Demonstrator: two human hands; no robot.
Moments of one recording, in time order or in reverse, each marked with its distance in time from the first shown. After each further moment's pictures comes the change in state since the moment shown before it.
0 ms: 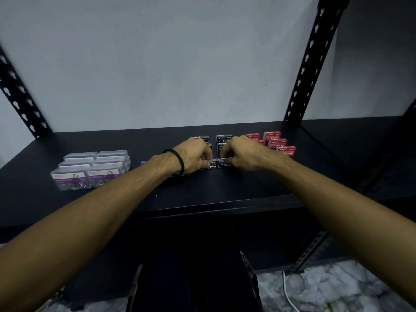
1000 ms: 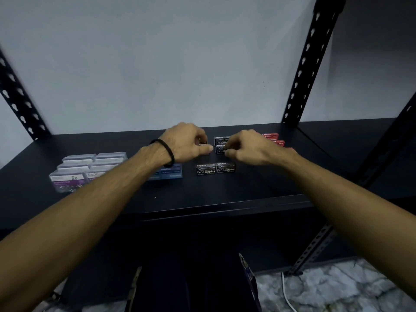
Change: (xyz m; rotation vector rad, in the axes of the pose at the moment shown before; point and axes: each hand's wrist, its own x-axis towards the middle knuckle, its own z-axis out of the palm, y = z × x) left_hand -0.006 -0.003 -0.031 0.070 0.241 0.013; right_hand -0.013 0.009 -0.019 0.044 0.125 0.065
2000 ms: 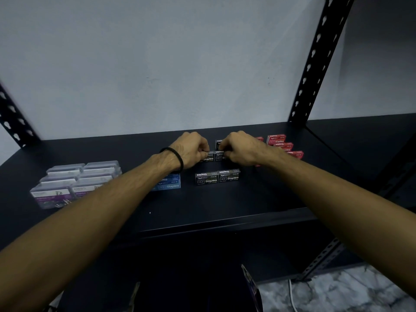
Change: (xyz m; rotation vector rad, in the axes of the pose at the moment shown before) left_hand 0.047 -0.027 0.052 -0.147 -0.109 -0.086; right_hand 0.057 0.014 0.026 -0.061 -0.068 -0.042
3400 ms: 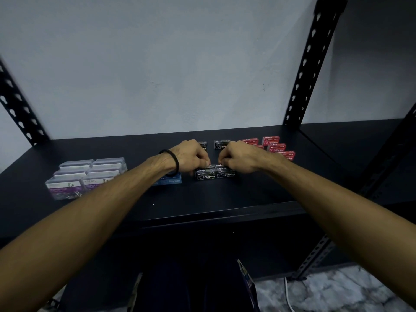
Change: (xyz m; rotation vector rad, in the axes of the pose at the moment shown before) left_hand -0.039 0.022 -0.015 -0.160 -0.195 -0.045; right_hand -0.037 -0.019 -0.005 0.116 -0.108 -0.037
